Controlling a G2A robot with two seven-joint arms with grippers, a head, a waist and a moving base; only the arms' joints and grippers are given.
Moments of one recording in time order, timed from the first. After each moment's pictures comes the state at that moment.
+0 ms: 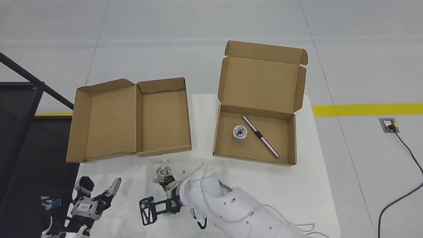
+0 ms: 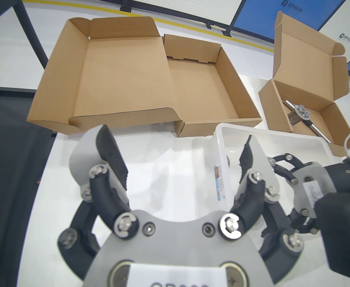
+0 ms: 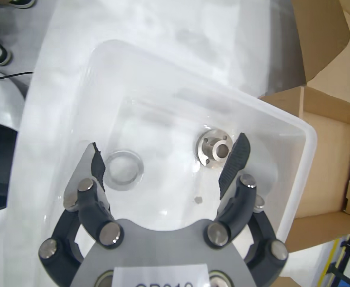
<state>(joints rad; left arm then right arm) 1.82 -1.21 -1.84 -1.87 0.96 -0.27 0.10 -0.60 -1.64 0.48 -1.07 -1.74 -0.78 0.34</state>
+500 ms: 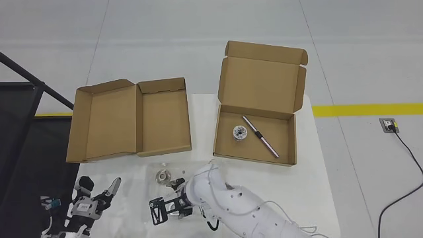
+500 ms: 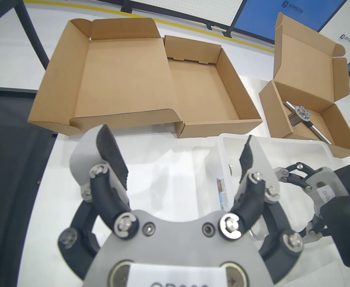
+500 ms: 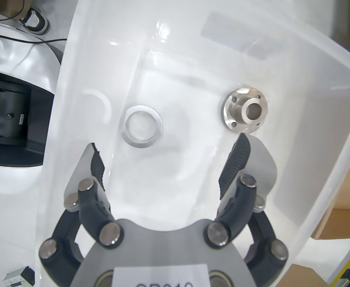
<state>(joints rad) 1.82 -1.21 -1.84 -1.87 0.96 -0.27 0.10 -0.60 -1.66 0.52 -1.05 -1.62 -0.89 0.60</state>
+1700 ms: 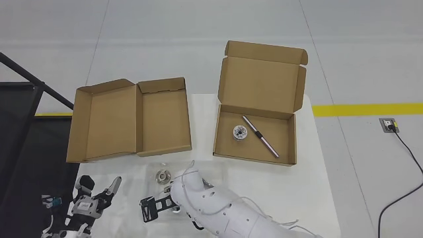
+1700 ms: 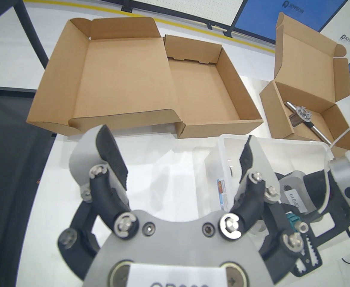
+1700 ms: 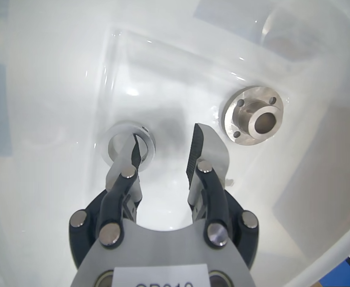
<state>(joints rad) 1.81 -1.22 -1.84 -1.86 0.97 -0.27 0.09 -0.50 -1.84 0.40 -0.74 -1.62 -0.78 0.65</state>
